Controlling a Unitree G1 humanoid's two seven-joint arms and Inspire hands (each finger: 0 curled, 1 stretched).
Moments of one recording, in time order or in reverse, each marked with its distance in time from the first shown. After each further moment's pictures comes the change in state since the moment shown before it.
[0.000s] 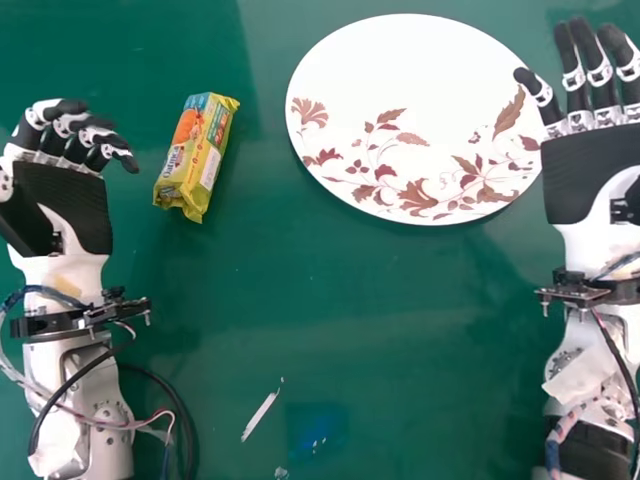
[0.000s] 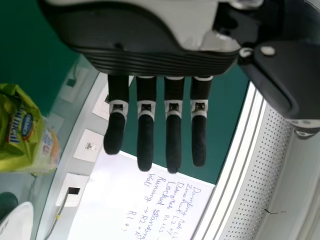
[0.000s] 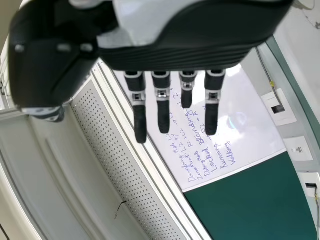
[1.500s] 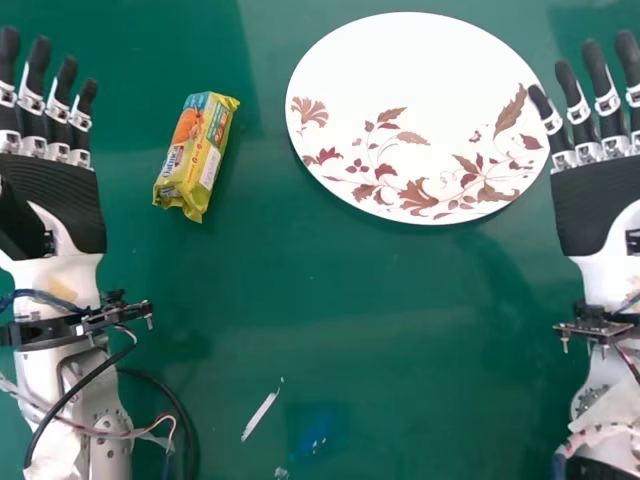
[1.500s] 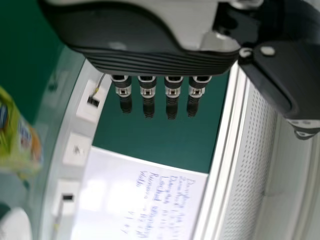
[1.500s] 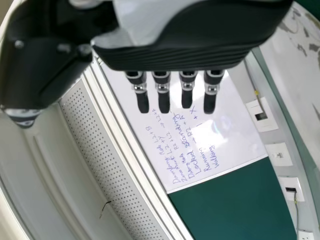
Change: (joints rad) left arm 0.047 0.006 -0.044 -0.143 0.153 0.003 0.113; right arm 0.145 -0.029 -0.017 -0.129 -0.004 0.072 -0.021
